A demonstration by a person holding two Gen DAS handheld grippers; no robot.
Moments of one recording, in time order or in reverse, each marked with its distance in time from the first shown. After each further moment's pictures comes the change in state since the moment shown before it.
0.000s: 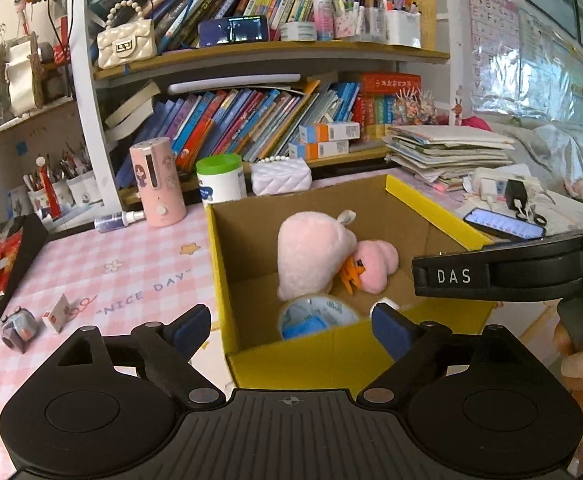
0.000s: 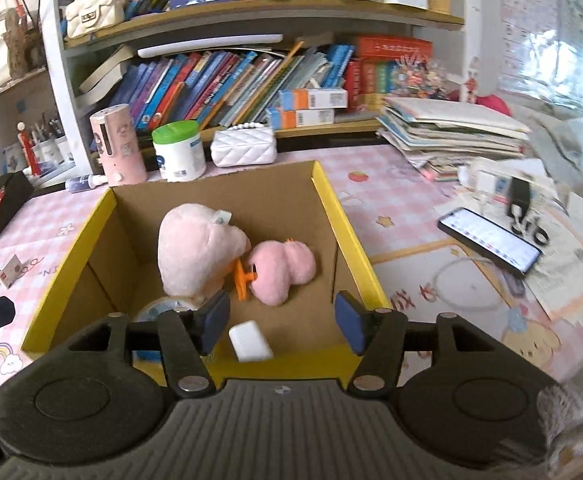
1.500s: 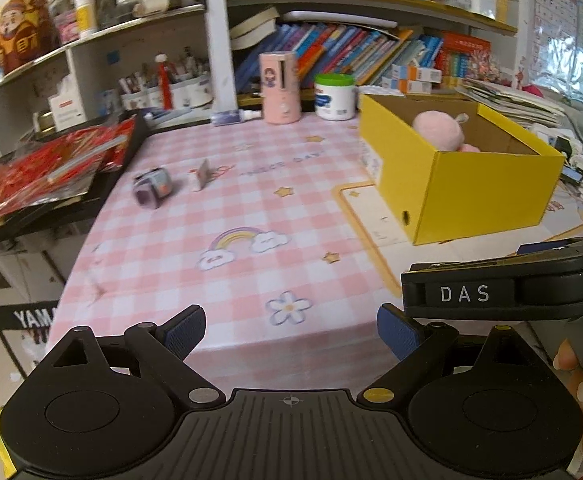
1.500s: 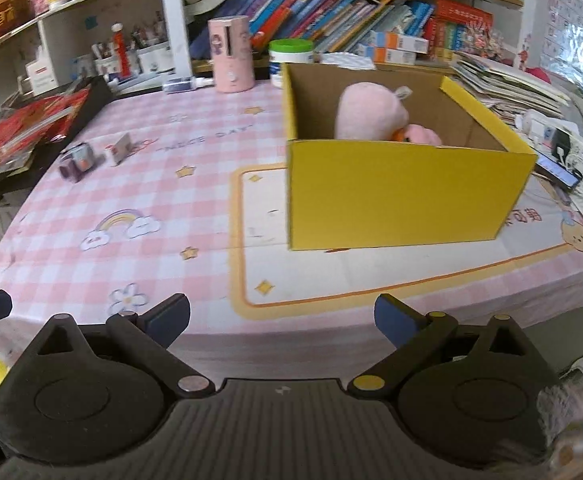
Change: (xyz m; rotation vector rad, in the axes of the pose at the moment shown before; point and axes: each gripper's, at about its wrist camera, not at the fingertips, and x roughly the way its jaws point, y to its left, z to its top) left arm -0.112 0.137 -0.114 -0.122 0.169 0.115; right arm -0.075 0.179 -0.107 -0.101 0.163 0.071
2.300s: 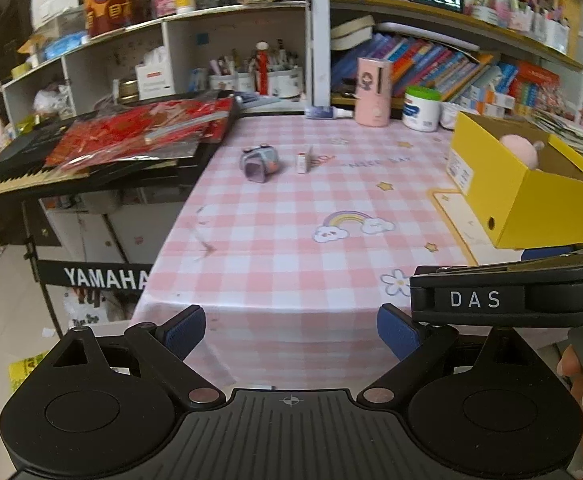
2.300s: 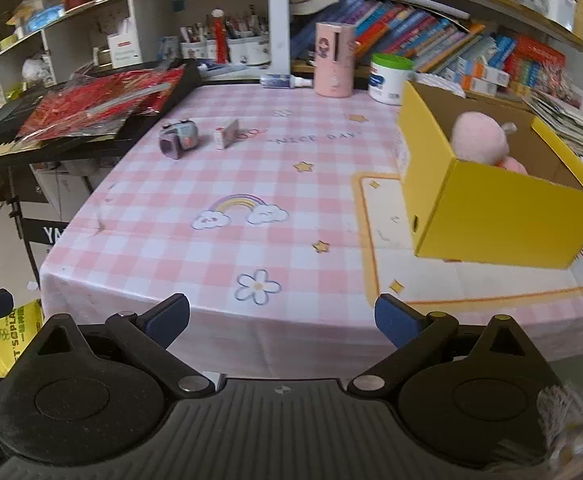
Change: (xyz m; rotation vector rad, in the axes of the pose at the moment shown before) left arm -0.033 0.074 -0.029 -0.145 -0.008 0.140; right arm -0.013 0.089 -0.010 -0.139 -0.019 0.134
